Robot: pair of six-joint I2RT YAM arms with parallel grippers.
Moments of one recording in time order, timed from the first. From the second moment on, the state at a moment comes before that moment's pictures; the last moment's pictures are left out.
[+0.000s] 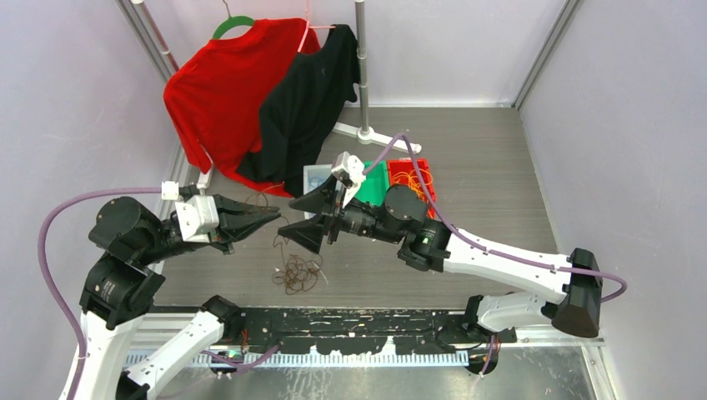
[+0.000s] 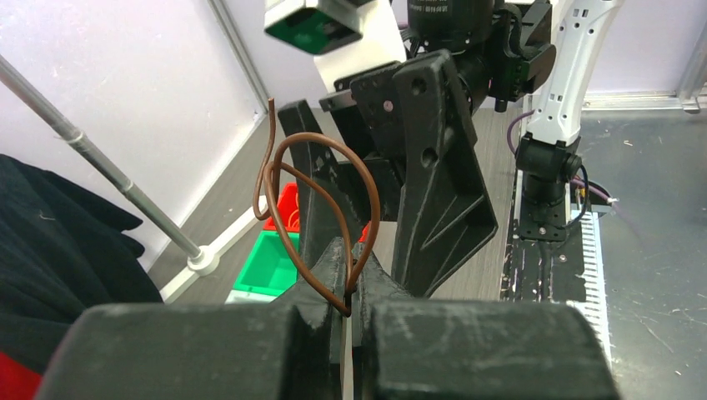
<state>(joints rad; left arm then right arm) -0.48 0.64 1.27 -0.55 0.76 0.21 1.15 1.23 1.05 0.44 -0.21 0.32</state>
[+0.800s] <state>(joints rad) -0.48 0.64 1.25 -0.55 0.76 0.21 1.12 1.39 1.33 -0.04 -0.36 0.42</state>
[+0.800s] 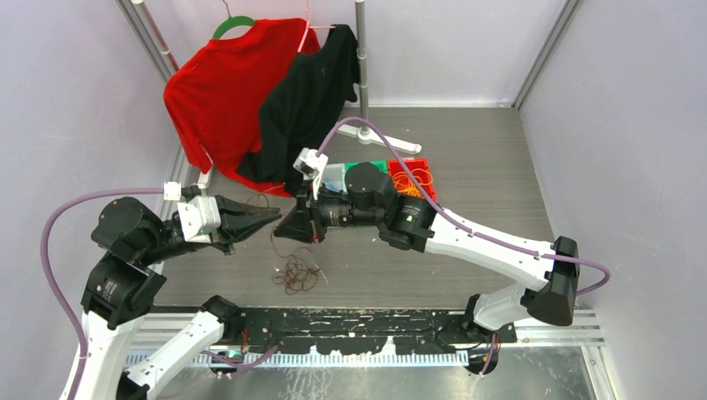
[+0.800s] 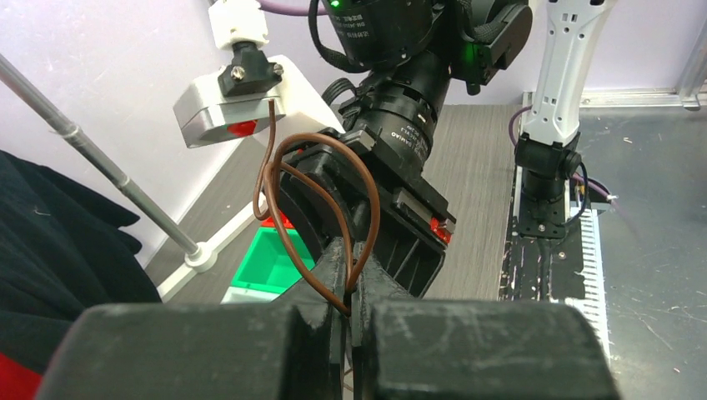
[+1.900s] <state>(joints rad) -0.48 0.52 1.05 -1.07 0.55 0.89 0.58 1.54 1.26 -0.29 -0.08 0.15</state>
